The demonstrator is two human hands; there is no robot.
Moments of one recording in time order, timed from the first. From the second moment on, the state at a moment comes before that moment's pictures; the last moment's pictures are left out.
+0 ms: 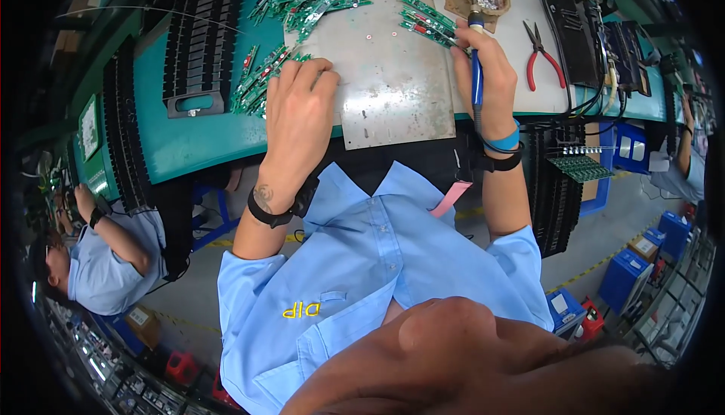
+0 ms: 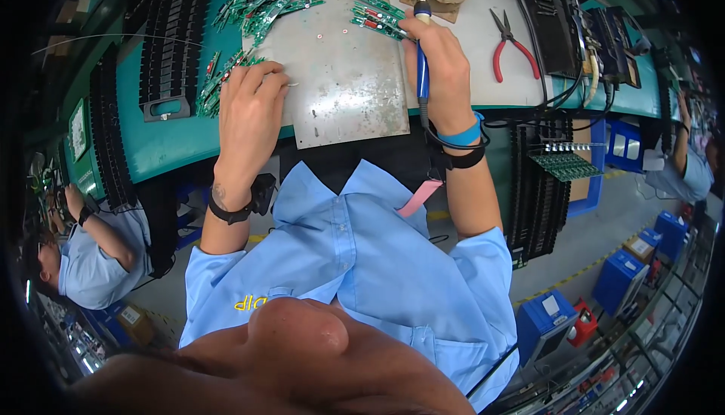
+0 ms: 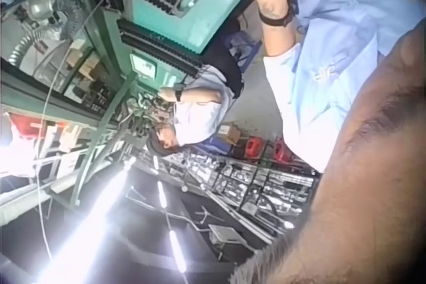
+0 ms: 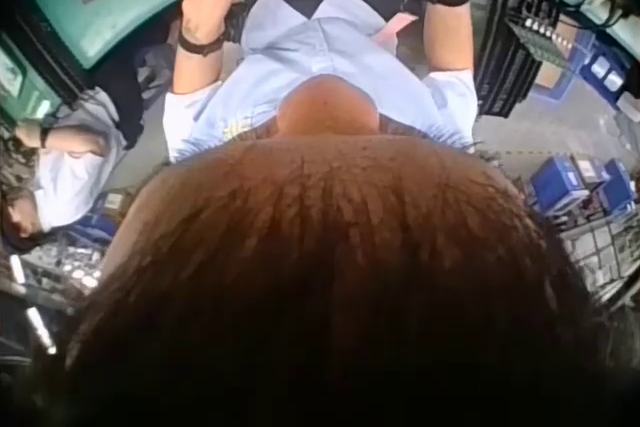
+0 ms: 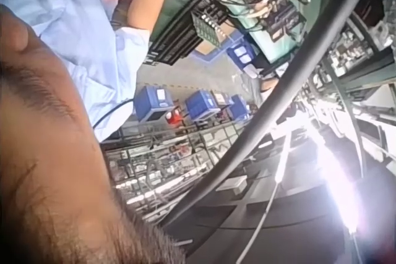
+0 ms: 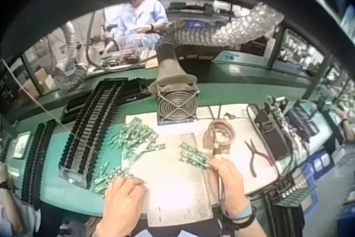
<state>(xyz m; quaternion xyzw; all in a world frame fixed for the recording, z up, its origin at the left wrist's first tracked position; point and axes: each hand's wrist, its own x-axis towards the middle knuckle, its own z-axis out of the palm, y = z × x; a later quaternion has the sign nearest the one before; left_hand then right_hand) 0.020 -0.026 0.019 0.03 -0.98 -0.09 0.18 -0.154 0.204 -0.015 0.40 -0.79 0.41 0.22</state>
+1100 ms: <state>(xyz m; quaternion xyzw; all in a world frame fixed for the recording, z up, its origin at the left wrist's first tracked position) -0.004 -0.035 0.012 -0.07 -0.90 -0.24 0.37 -0.097 0.200 -0.017 0.46 -0.76 0.45 0.12</state>
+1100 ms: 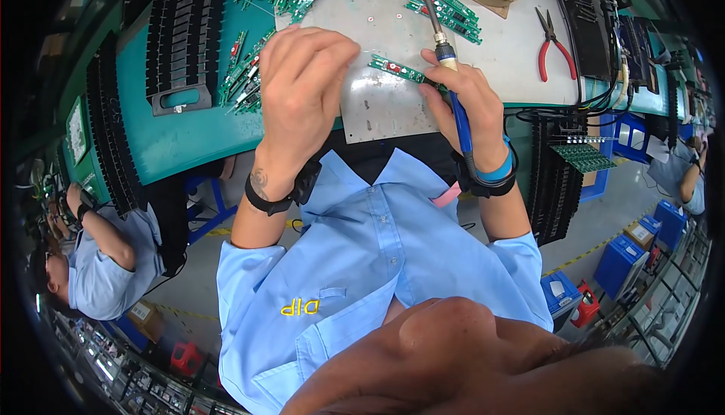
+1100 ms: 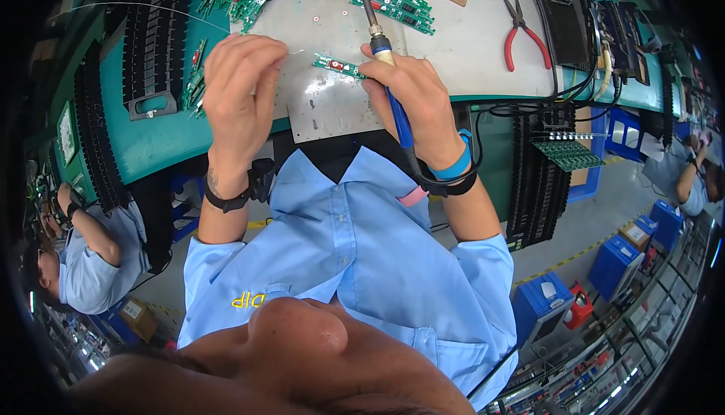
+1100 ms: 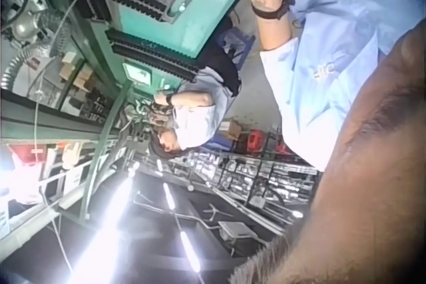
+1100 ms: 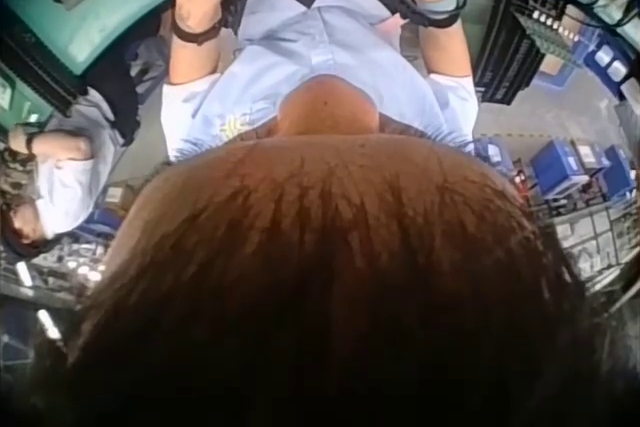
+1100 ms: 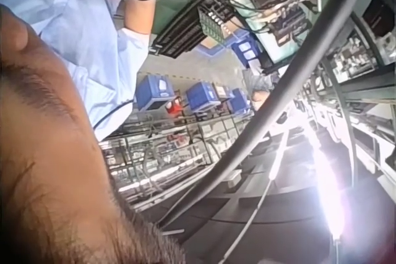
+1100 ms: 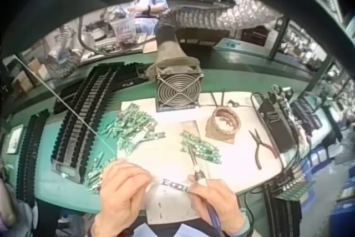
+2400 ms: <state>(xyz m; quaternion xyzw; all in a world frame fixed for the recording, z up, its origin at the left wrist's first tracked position) 0.026 -0.007 0.021 0.03 -0.97 -0.17 0.19 -0.117 0.190 -0.003 0.42 -0.77 0.47 0.08</state>
